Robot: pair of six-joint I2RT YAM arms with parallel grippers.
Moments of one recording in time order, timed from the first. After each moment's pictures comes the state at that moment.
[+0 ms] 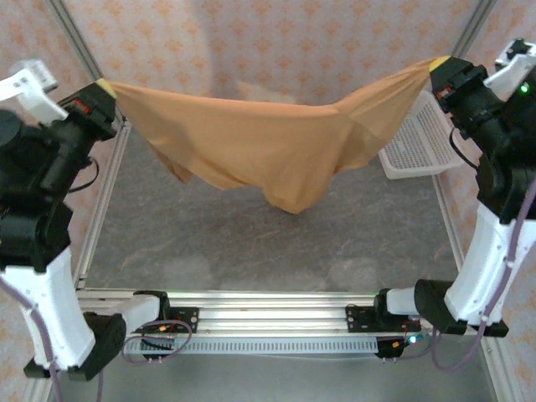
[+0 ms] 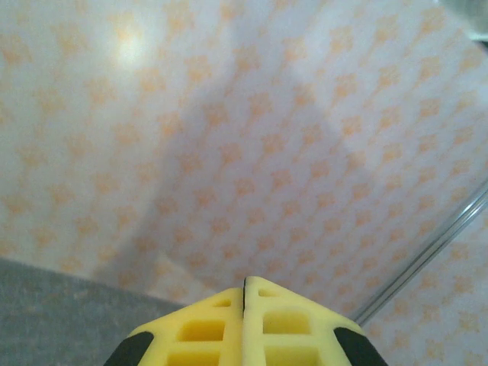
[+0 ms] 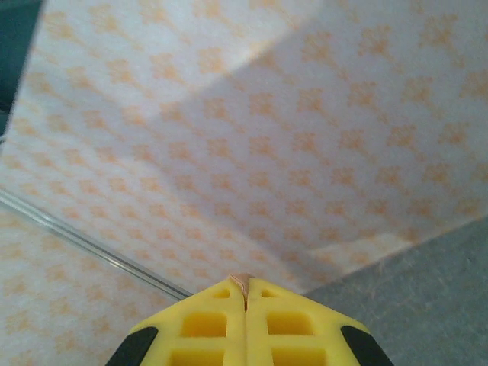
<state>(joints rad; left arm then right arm) 0.02 1.12 2.13 -0.93 0.12 -0.55 -0.08 1.33 2.39 -1.05 -0.34 0.81</state>
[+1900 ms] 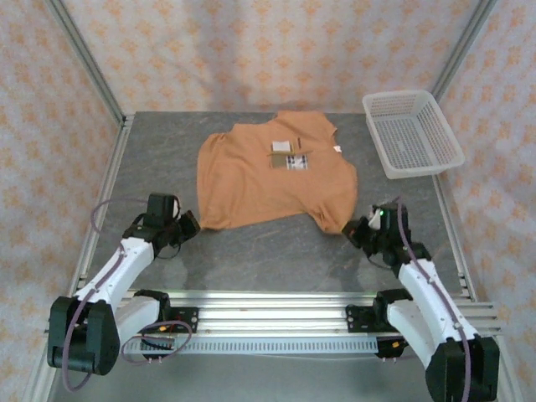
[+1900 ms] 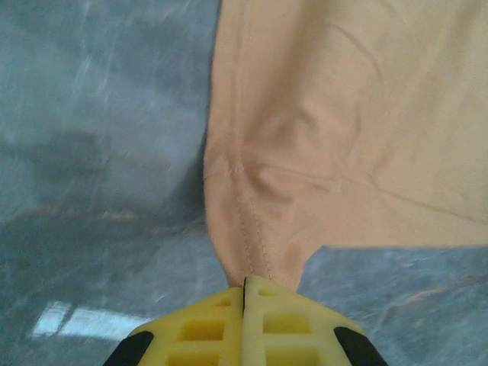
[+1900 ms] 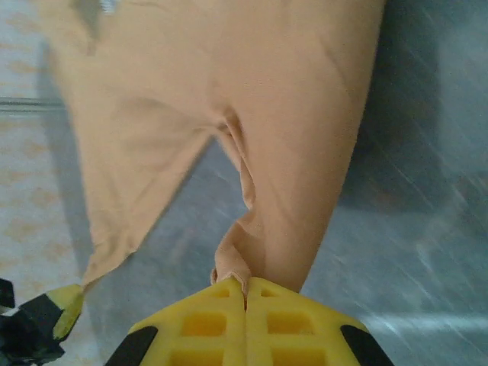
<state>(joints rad) -0.08 1.03 0.50 -0.45 0.23 -0.69 0.10 0.75 0.37 -0.45 -0.49 0.90</state>
